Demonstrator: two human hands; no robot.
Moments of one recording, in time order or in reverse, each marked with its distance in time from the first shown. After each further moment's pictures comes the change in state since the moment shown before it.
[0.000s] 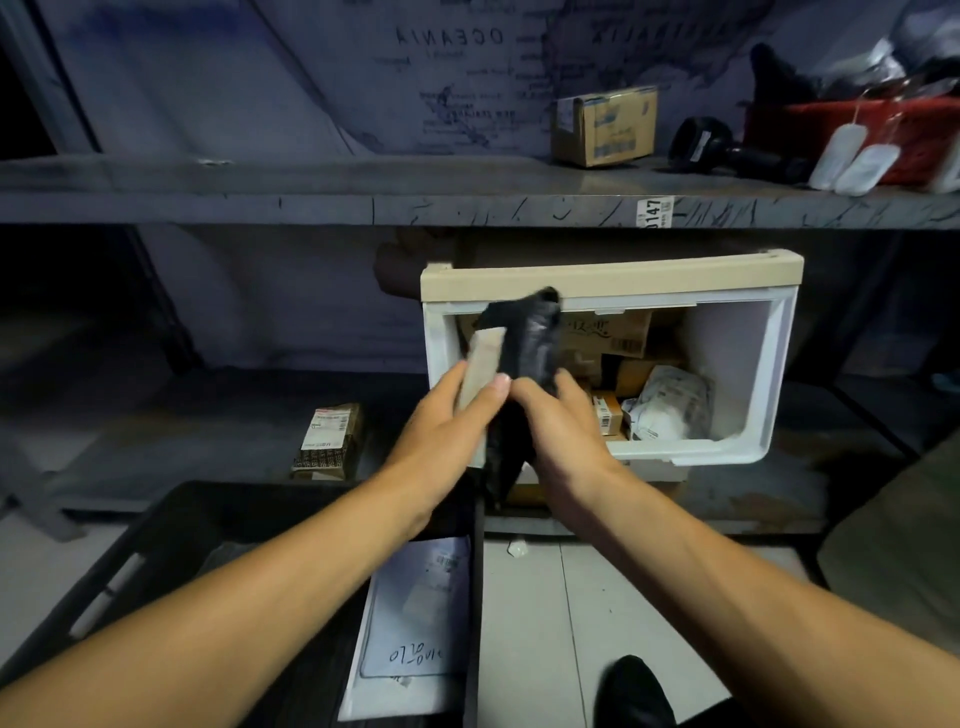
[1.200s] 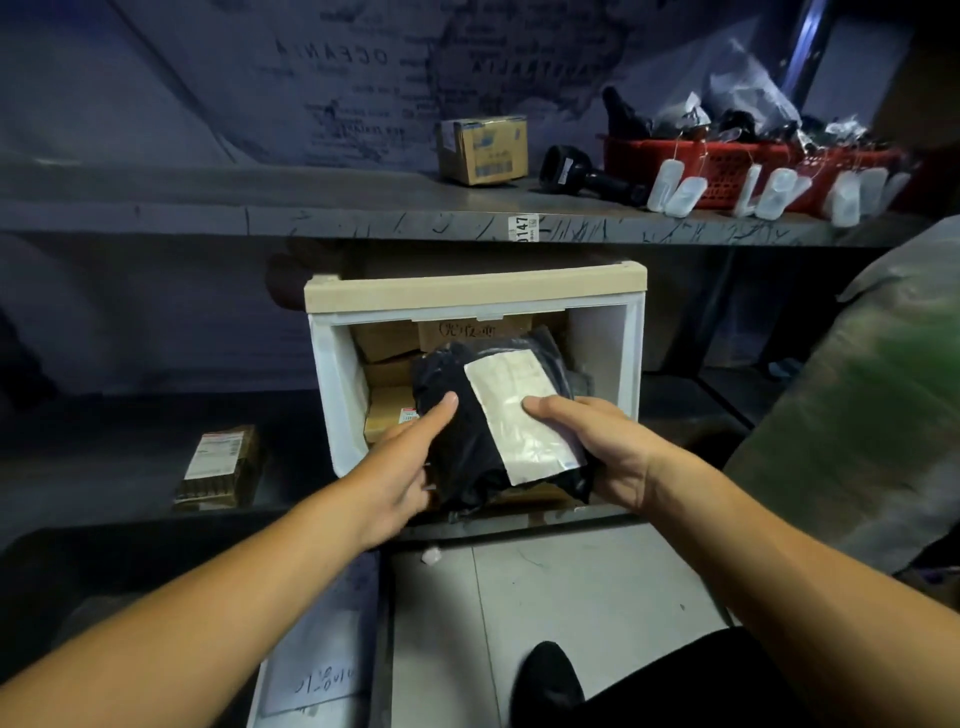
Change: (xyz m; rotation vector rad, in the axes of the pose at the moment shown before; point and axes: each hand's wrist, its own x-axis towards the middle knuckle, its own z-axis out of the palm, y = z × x) left_hand 0.010 -0.013 0.061 -0.400 -0.251 -0.423; right_hand -0.021 -0.034 -0.141 -0.062 0.041 0.290
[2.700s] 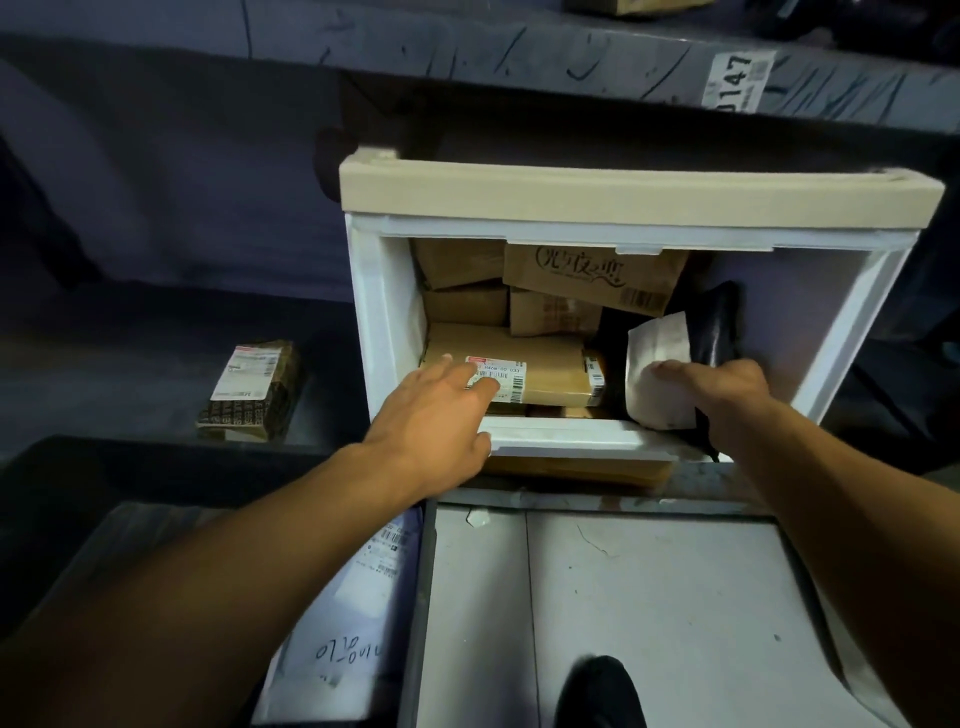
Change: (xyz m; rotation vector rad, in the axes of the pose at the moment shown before) left_hand 0.115 -0.017 -0.080 1.810 0.157 0.380; right_hand 0.213 0.029 -0.050 -0.392 0.695 0.090
